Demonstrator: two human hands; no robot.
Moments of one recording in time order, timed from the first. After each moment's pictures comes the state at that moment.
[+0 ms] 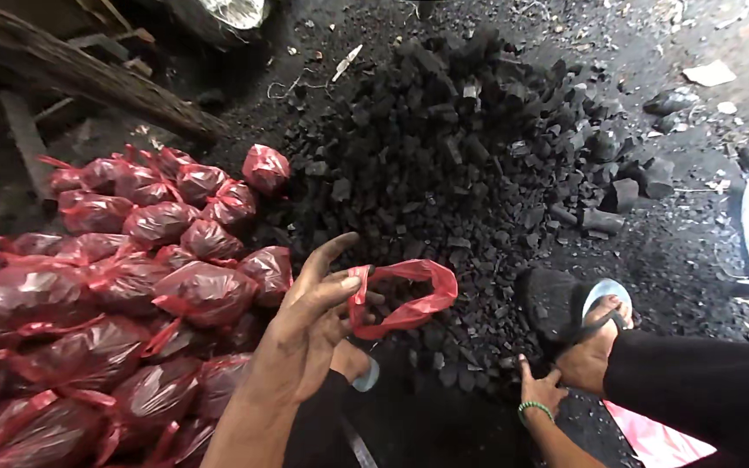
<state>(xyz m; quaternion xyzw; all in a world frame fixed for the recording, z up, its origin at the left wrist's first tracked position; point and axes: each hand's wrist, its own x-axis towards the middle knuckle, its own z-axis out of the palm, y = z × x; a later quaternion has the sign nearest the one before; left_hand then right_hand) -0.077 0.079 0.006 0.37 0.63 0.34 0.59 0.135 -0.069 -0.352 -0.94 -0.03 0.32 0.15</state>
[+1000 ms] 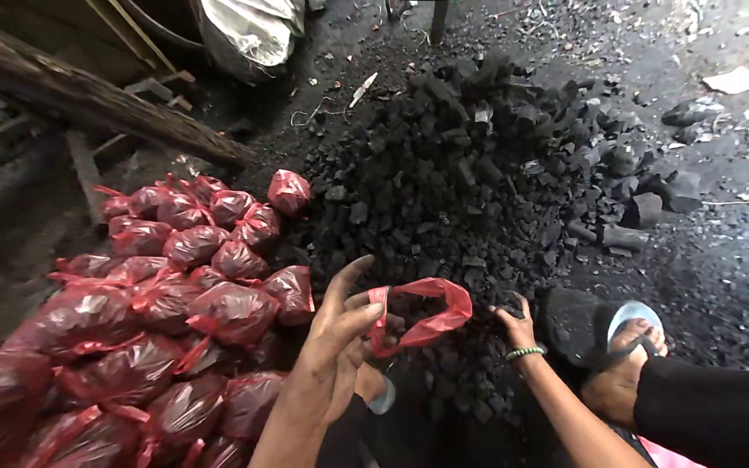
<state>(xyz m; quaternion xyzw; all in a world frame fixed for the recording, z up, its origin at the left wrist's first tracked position) -0.127 0.098 -0.030 0.42 0.52 0.40 0.63 0.108 0.085 -0.291 -0.66 -0.12 0.52 0.53</state>
